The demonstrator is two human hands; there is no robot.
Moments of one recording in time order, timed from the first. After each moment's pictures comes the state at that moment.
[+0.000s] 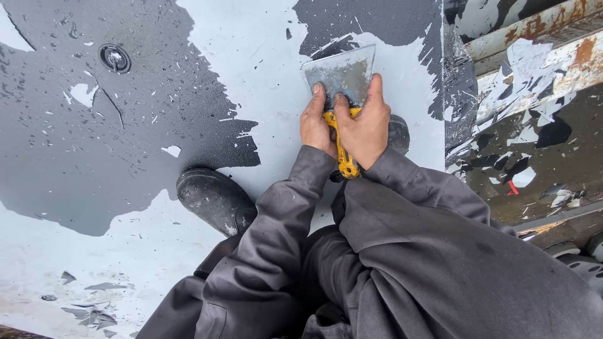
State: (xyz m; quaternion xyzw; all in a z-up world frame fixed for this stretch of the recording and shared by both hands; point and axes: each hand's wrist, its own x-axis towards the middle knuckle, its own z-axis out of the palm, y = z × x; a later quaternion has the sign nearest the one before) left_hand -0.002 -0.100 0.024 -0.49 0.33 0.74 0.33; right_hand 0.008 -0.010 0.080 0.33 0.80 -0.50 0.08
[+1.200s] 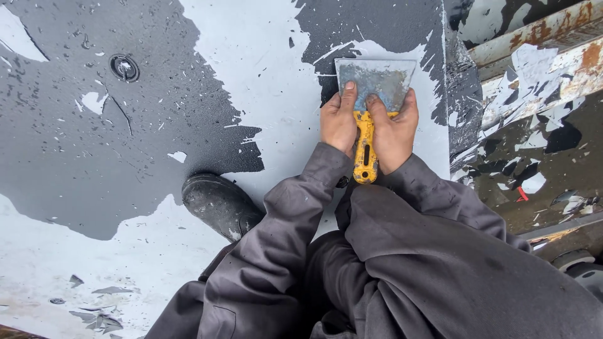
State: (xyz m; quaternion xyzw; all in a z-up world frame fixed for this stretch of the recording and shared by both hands) left_hand 0.019 -0.063 -0.008 -0.37 0.40 0.77 0.33; right_hand 0.033 0.020 0.064 0.45 0.56 -0.70 -0.02
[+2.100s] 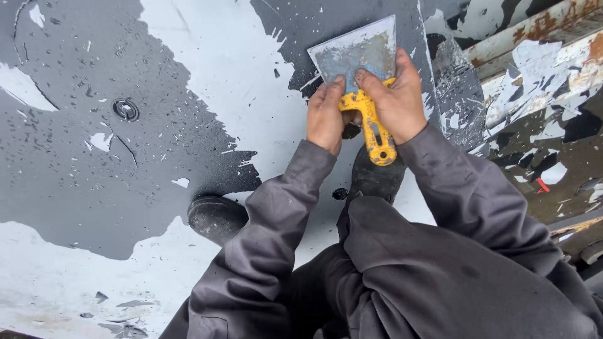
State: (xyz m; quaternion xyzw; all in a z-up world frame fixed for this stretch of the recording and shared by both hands) left_hand -0.048 -0.054 0.001 -0.32 0.41 0.75 0.40; right_hand -0.032 0.082 0.043 0.33 0.60 -0.72 0.06
